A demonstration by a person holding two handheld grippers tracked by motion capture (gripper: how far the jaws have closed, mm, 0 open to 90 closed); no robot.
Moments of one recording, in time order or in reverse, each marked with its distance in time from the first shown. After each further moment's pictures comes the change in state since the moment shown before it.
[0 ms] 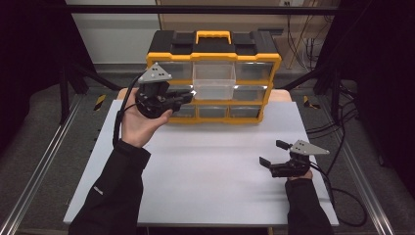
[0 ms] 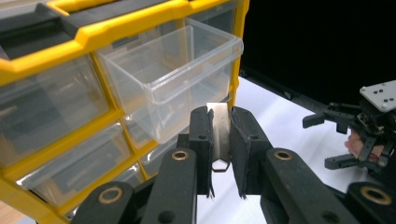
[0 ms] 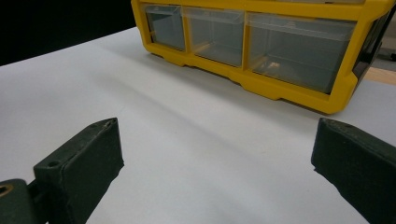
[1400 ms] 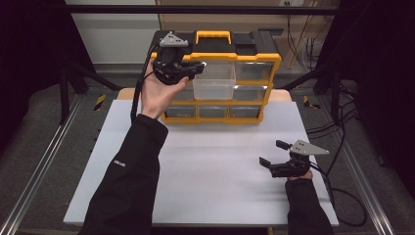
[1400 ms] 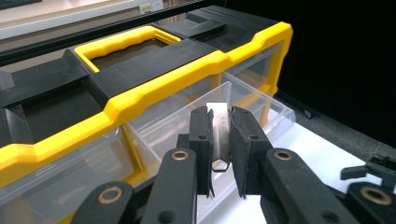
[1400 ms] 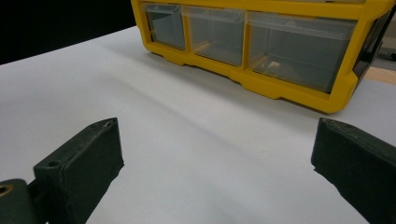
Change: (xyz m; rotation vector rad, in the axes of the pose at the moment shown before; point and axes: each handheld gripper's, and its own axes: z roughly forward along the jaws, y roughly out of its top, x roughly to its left) left arm 0.026 0.053 0.049 -0.024 0.080 -0.030; right arm 0.000 0.000 0.000 0.002 0.001 0.000
